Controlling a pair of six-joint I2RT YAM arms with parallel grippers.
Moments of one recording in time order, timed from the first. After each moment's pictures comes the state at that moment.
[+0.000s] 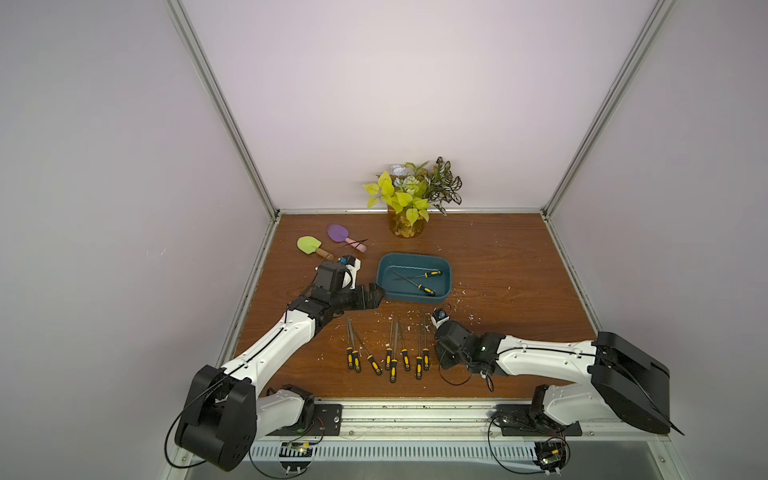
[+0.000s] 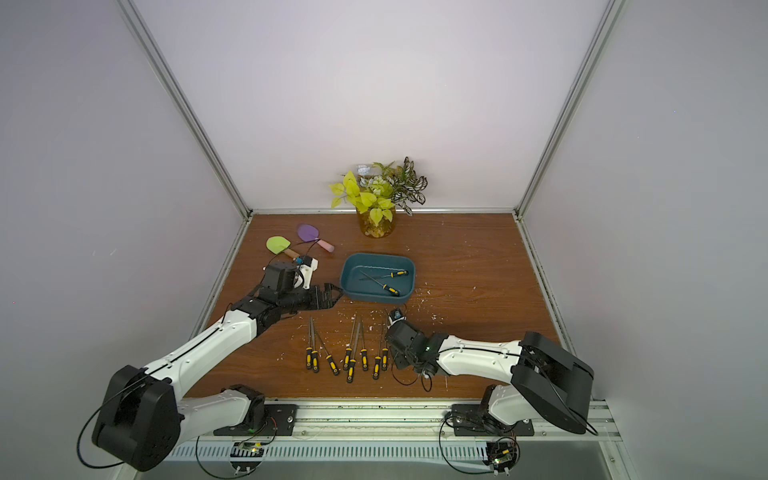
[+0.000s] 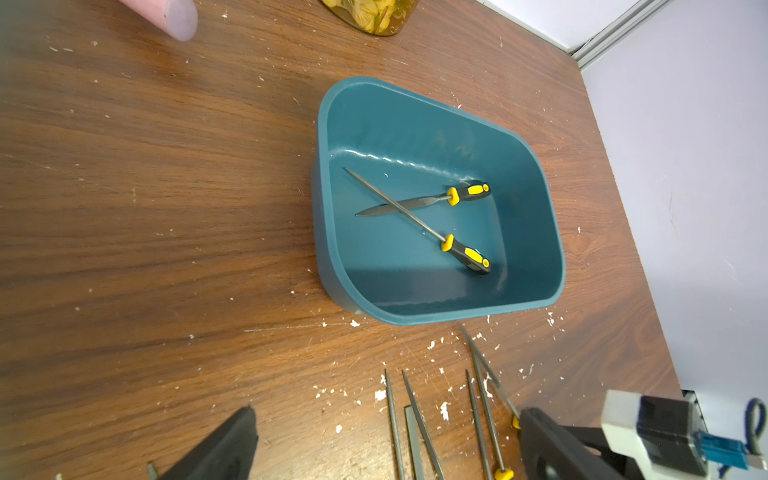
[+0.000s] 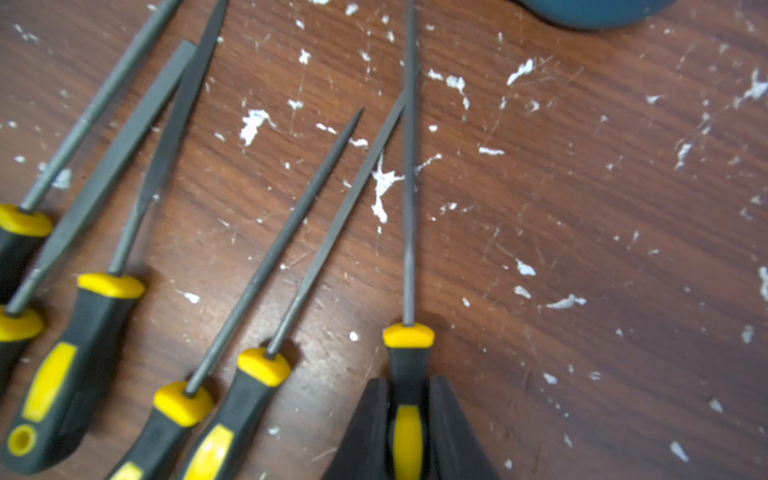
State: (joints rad) left arm -0.35 1.20 0.70 -0.23 0.33 -0.42; right arm 1.07 1.38 0.57 -0.25 0.27 0.52
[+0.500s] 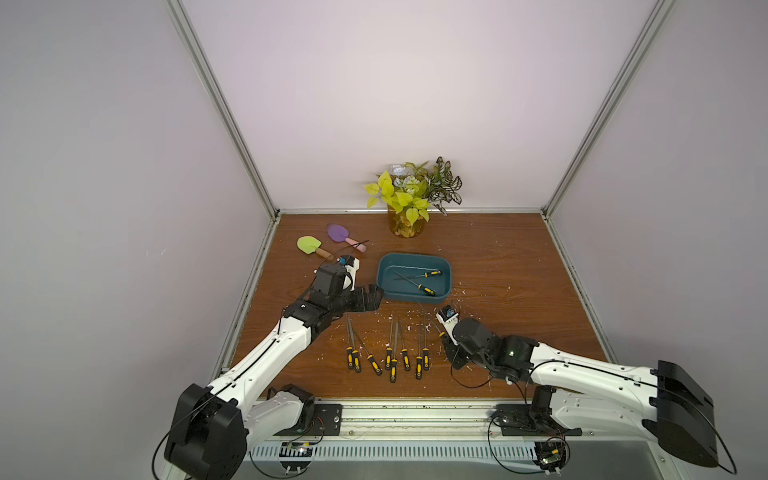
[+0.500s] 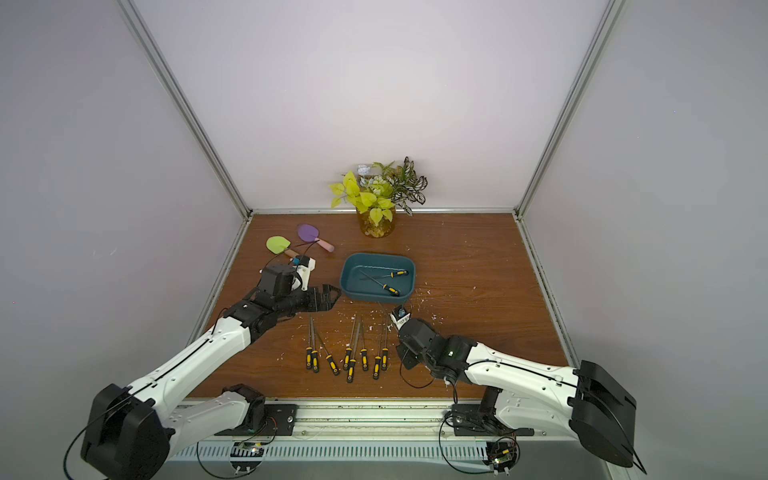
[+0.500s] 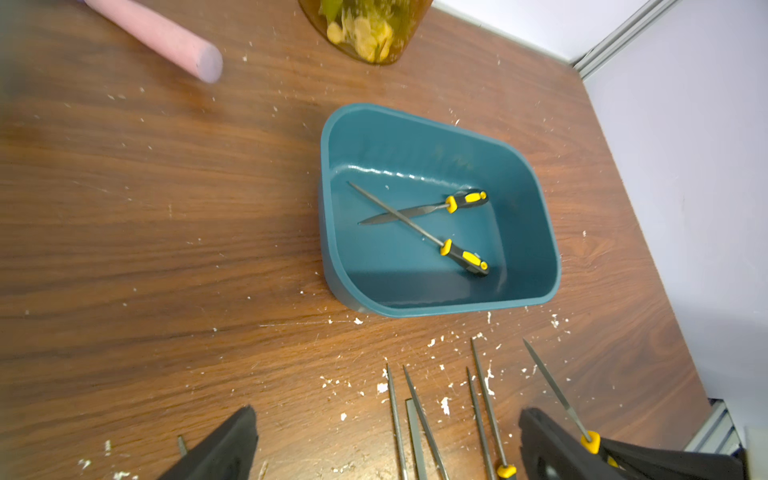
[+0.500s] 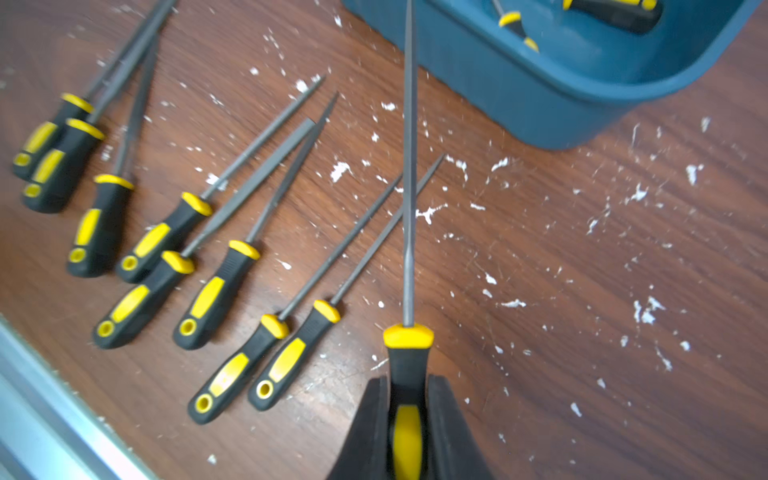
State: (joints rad) left arm -0.39 1.09 0.72 -0.31 0.23 -0.43; right arm 1.07 1.07 0.56 -0.37 0.26 0.36
